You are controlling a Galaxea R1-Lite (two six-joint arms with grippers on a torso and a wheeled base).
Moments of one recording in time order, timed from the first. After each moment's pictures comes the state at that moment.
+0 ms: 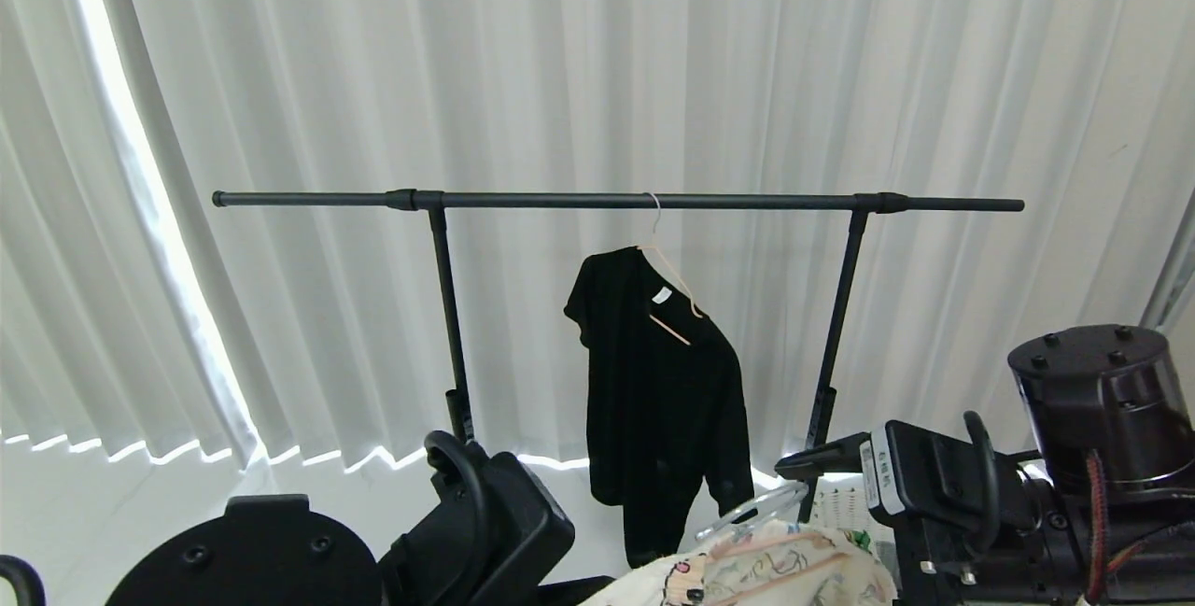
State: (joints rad) left arm -1.08 1.41 -0.49 -0.41 0.10 -0.10; right arm 0.77 1.46 -0.61 -0.25 0.42 -0.52
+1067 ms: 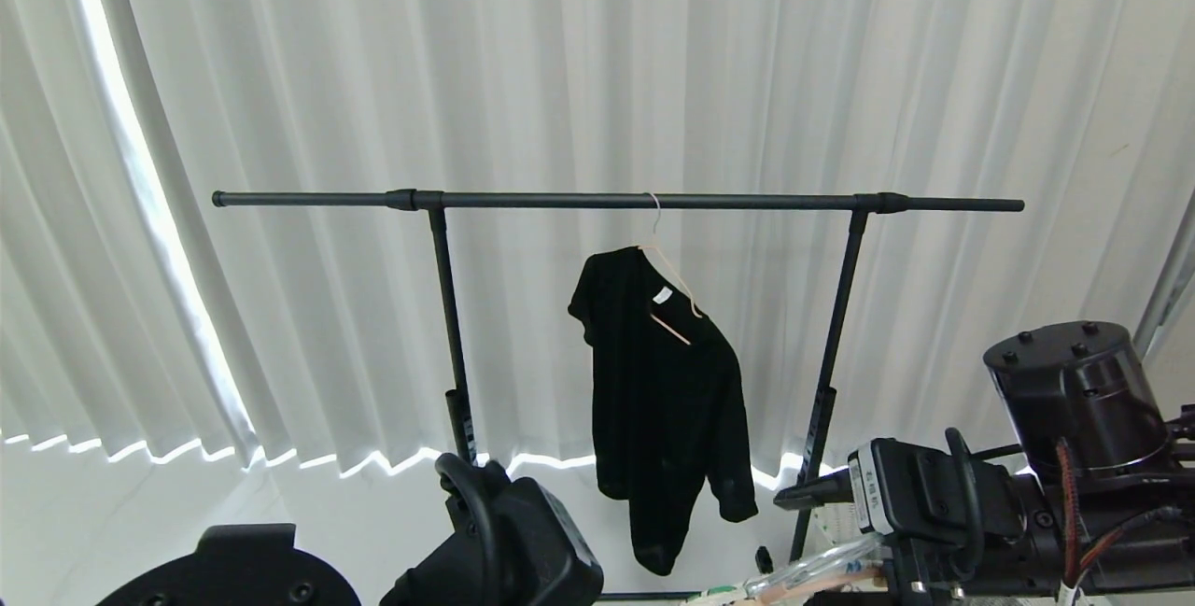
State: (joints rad) left arm -1.15 1.41 -0.52 -0.41 0.09 -0.10; right arm 0.75 1.48 -0.64 -0.19 0.43 -0.64
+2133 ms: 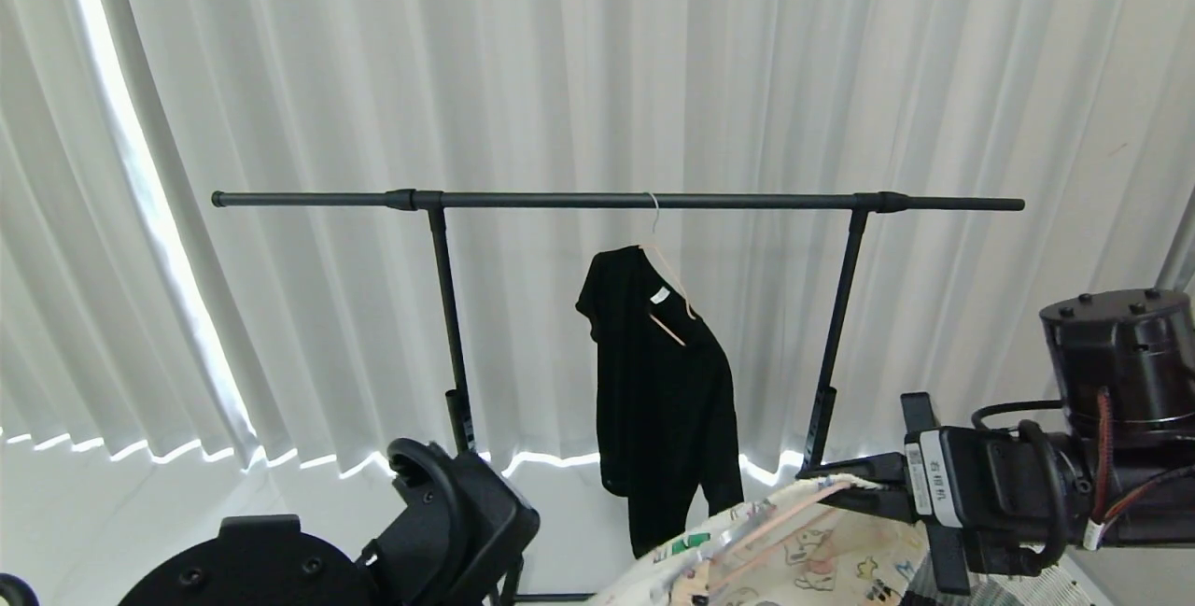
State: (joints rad) left arm -1.05 1.40 -0.44 -0.40 0.27 -0.10; right arm 0.60 1.46 -0.63 -0.28 0.54 -0.91
